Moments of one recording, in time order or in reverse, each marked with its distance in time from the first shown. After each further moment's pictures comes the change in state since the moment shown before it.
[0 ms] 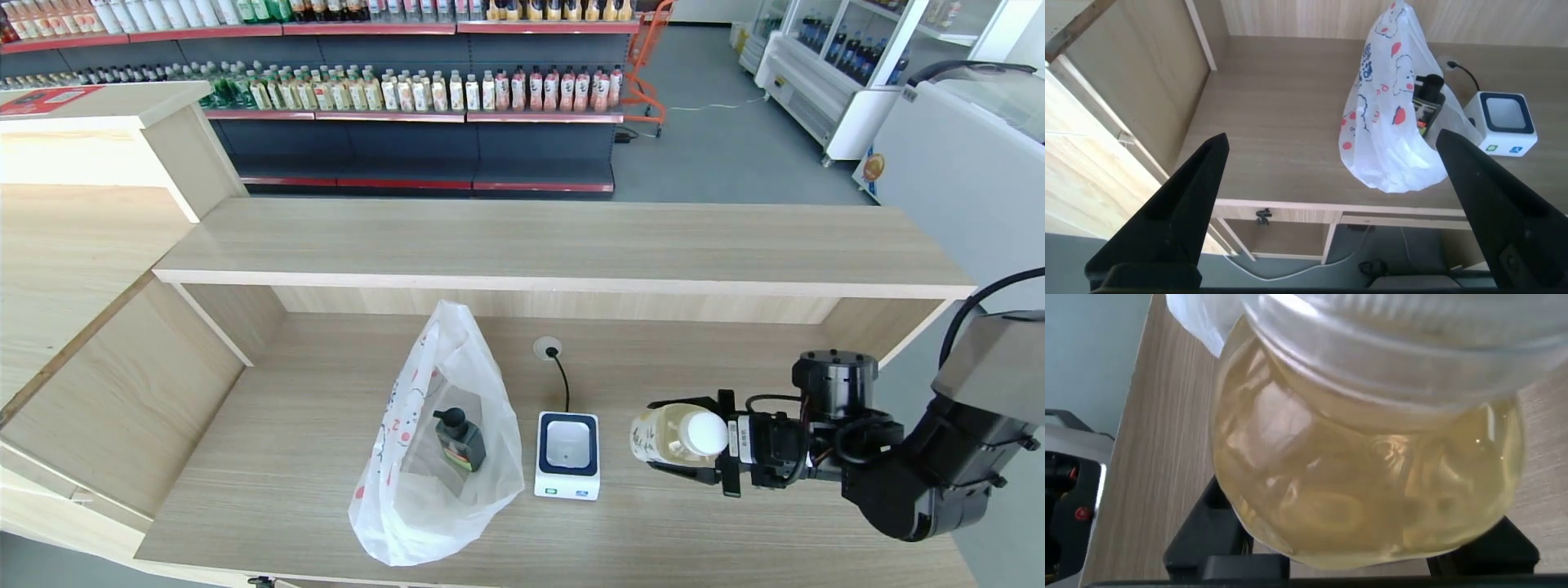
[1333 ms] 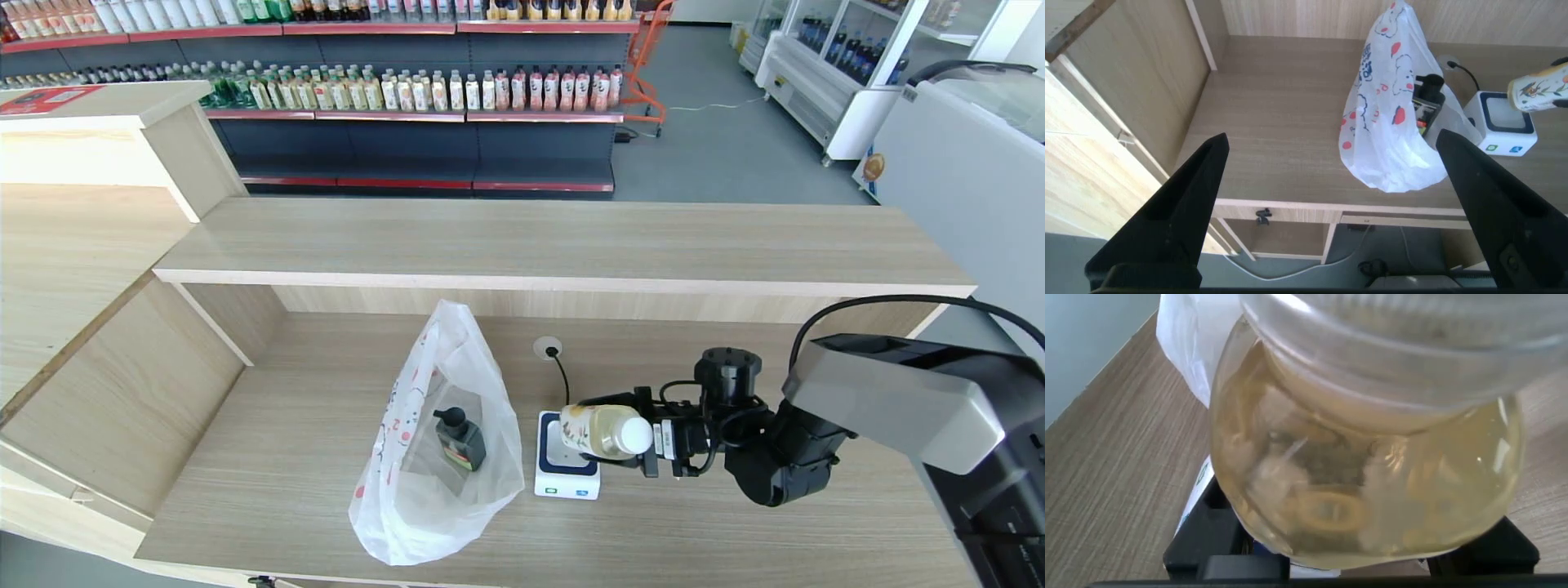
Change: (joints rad) left arm 0.000 0.000 0.000 0.000 0.000 0.000; right arm 0.113 0.343 -0.410 -0.088 0.162 0.004
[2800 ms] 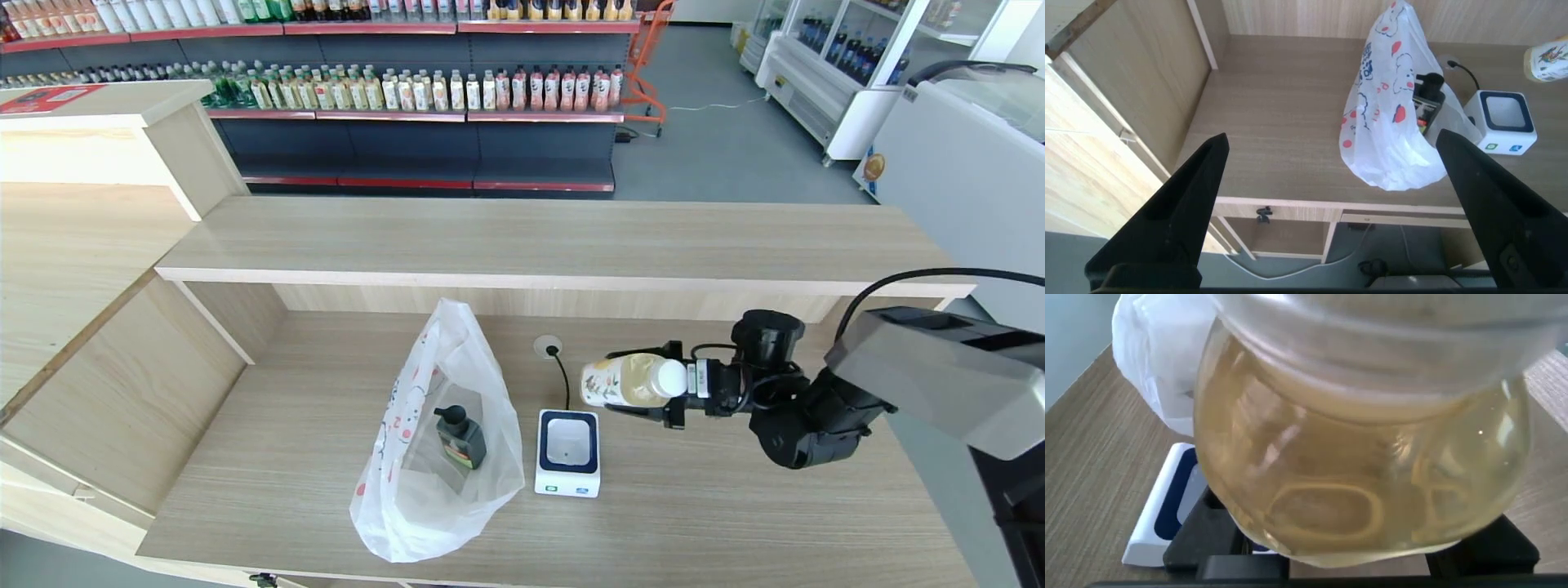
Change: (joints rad) left arm 0.000 0.000 0.000 0.000 0.000 0.000; right arm -0.114 -0.093 -0.059 -0.011 0.048 0.232
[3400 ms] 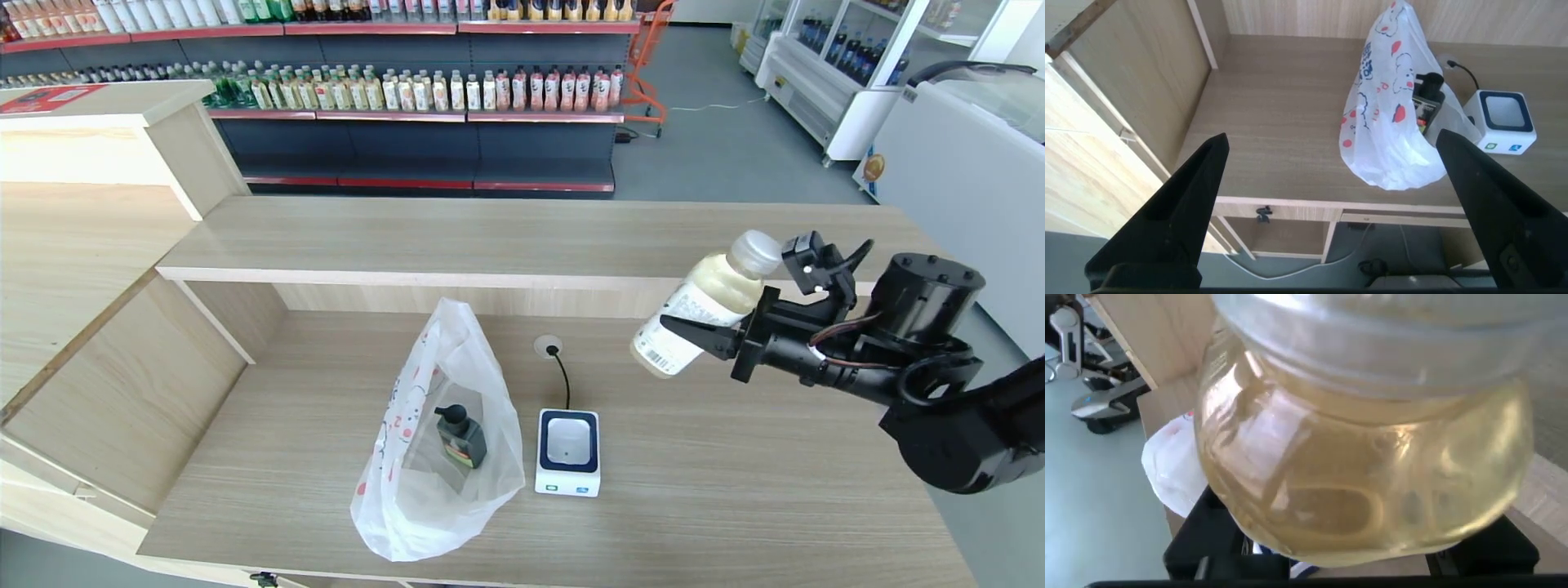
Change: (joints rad) left arm 0.000 0.000 0.000 0.000 0.000 0.000; right arm 0.012 -0.513 0.371 -0.005 -0.497 0.850
